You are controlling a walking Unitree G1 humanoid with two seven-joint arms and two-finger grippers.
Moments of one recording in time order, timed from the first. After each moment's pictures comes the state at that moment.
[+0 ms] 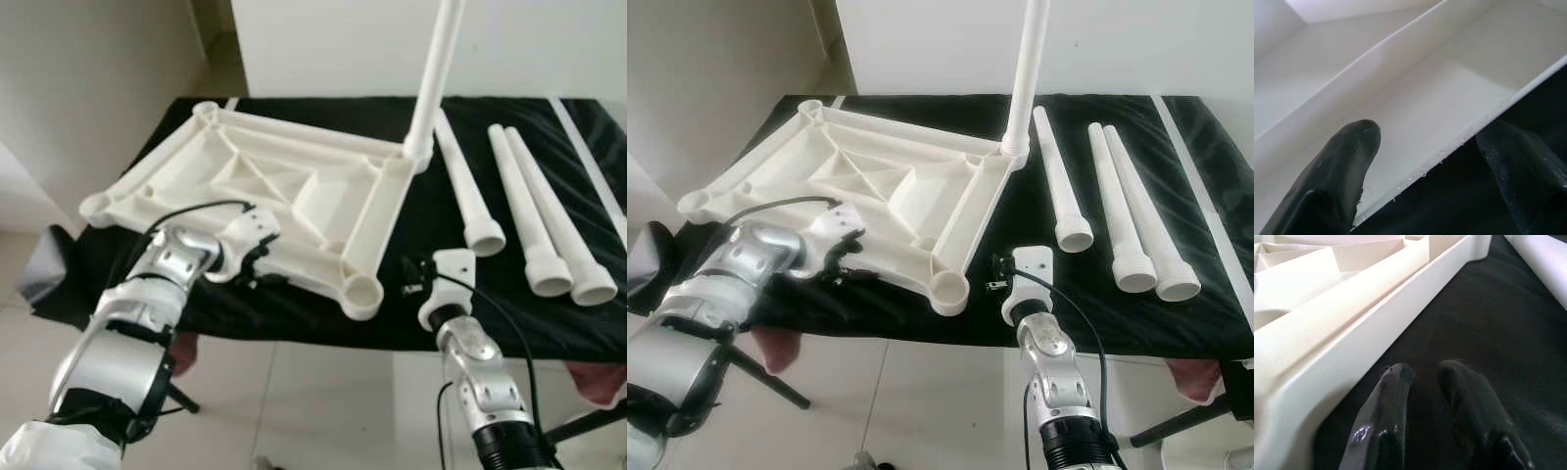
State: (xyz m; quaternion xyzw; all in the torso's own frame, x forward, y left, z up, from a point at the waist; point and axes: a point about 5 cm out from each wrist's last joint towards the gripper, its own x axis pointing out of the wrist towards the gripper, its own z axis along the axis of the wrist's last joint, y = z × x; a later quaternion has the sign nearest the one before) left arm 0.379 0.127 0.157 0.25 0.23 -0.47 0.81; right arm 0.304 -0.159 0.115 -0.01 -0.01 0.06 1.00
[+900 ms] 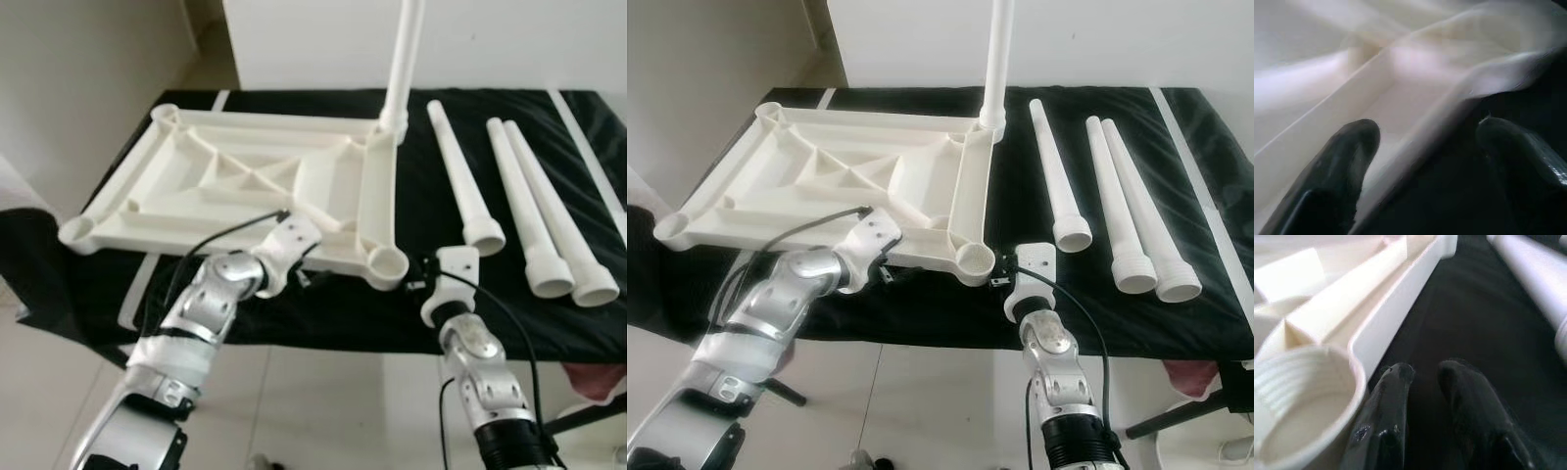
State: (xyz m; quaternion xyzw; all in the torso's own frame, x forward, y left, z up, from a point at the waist) left arm 0.333 0.077 0.170 0.18 0.08 -0.56 0.80; right arm 0.307 -0.162 0.128 -0.02 -0.05 0.05 1.00
